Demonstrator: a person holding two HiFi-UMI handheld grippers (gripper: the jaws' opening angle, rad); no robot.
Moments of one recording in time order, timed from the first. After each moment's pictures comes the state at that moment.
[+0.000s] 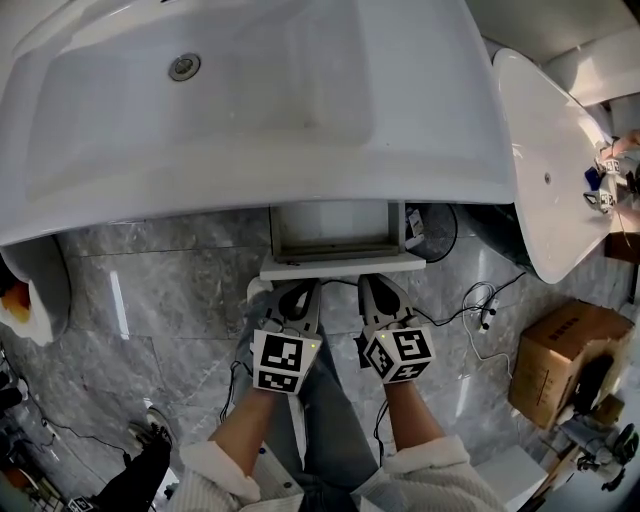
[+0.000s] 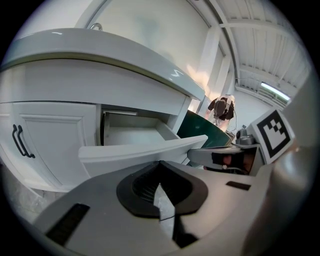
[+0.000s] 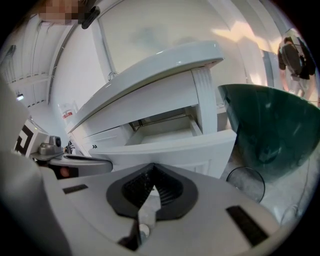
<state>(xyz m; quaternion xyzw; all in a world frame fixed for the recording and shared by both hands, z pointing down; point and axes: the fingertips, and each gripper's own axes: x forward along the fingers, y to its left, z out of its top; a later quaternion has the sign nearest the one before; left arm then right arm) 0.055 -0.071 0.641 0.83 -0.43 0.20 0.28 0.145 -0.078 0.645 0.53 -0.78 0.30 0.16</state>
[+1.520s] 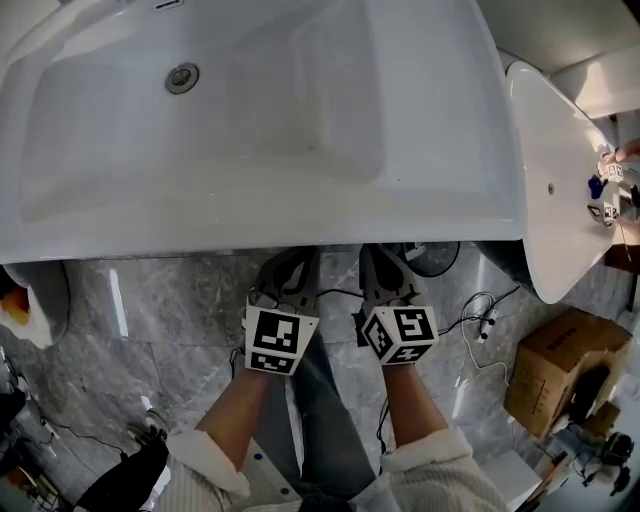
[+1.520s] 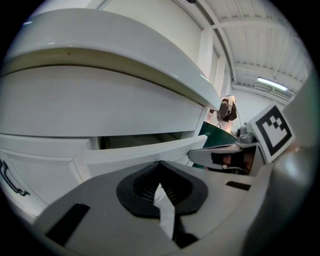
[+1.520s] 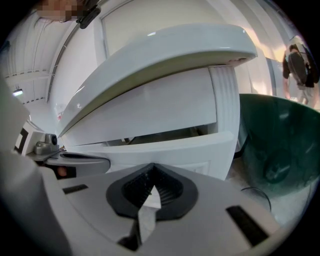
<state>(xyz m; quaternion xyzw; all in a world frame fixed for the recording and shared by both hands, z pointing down) 0.049 -0.162 0.621 0.85 -0.45 0.18 0.22 0.142 -0.168 0.629 0.55 -0.78 0.26 0.14</state>
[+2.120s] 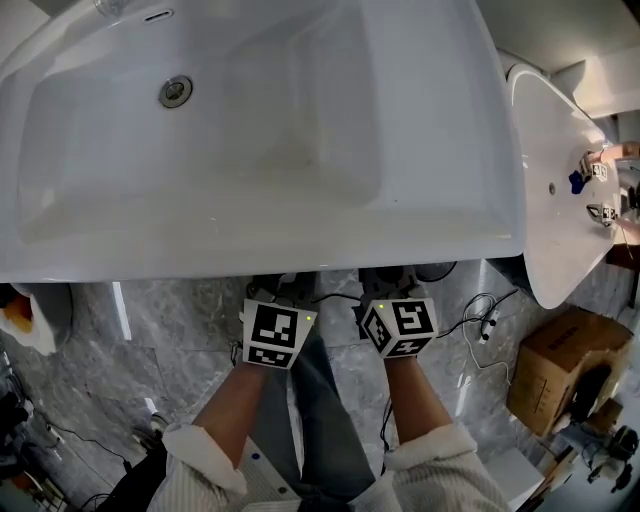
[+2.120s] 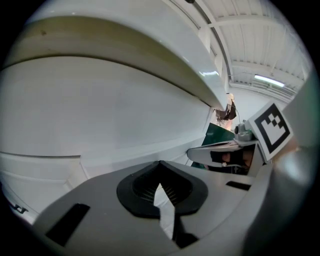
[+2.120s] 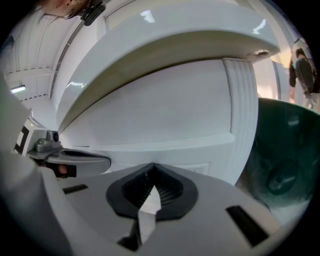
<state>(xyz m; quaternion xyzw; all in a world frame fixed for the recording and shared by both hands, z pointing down) 0.048 -0.197 0.619 0.86 -0.44 0.19 0.20 0.139 -0.204 0.627 0.55 -0.79 0.24 0.14</state>
